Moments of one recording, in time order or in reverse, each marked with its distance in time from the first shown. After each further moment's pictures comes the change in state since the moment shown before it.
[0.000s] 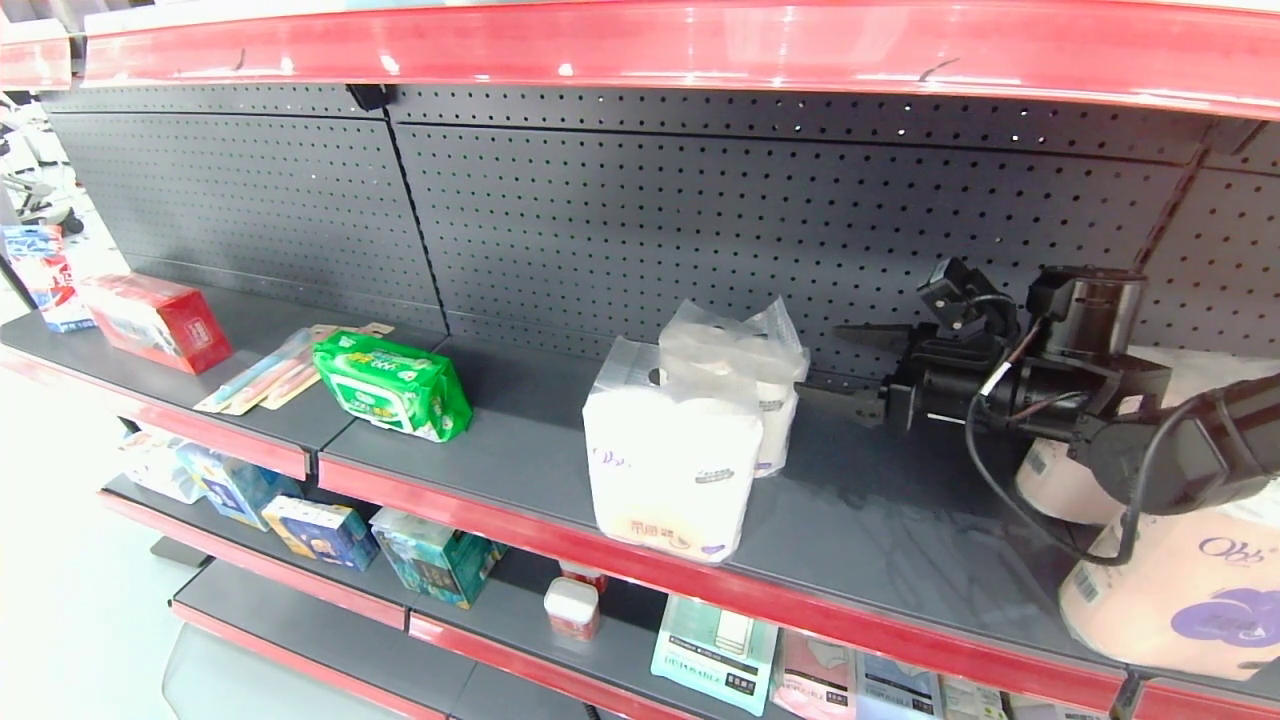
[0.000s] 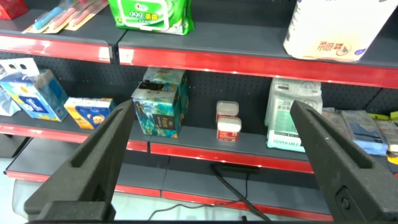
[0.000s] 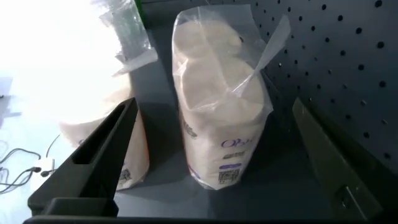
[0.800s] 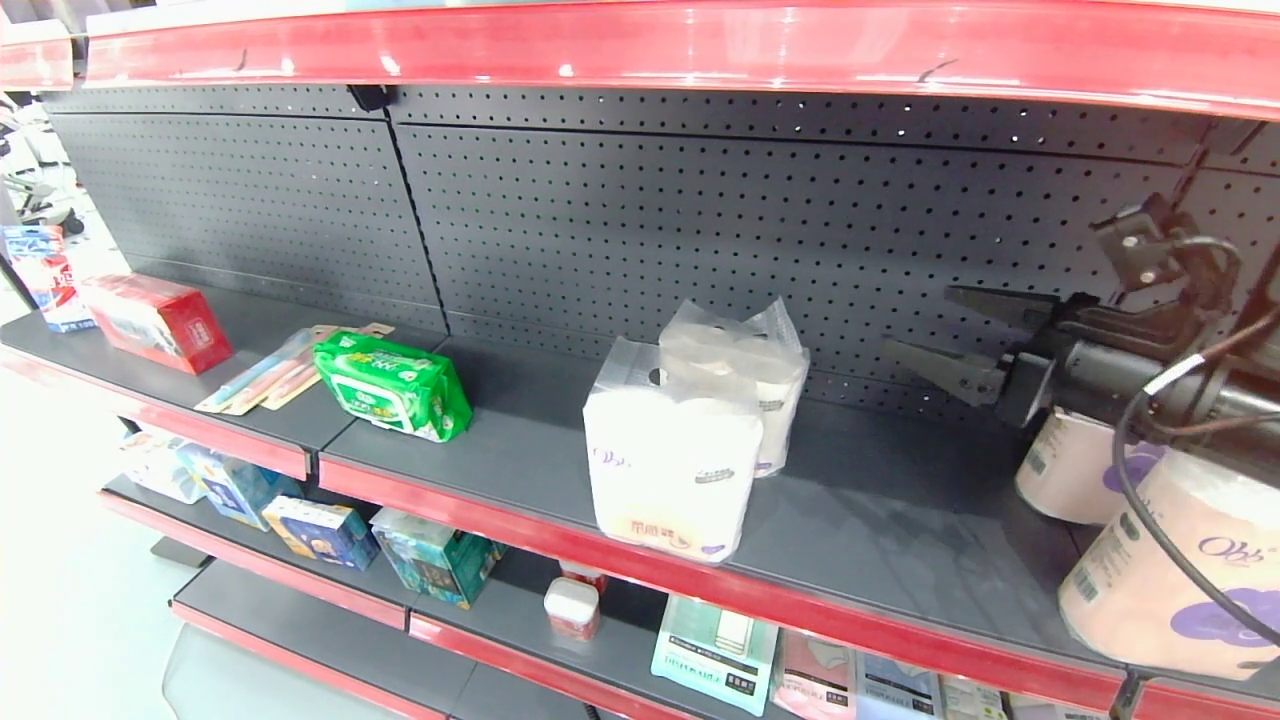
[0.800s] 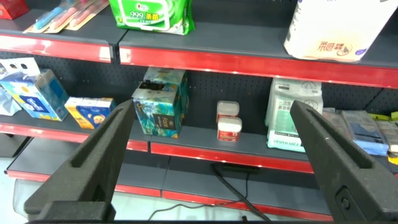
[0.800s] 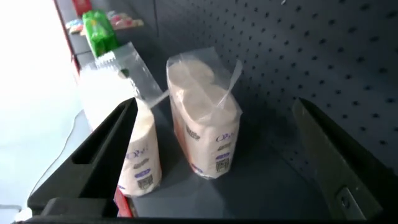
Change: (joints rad) left arm 0.000 0.000 0.000 0.000 0.000 0.000; right arm 0.016 -0.397 0.236 0.001 -0.246 0.158
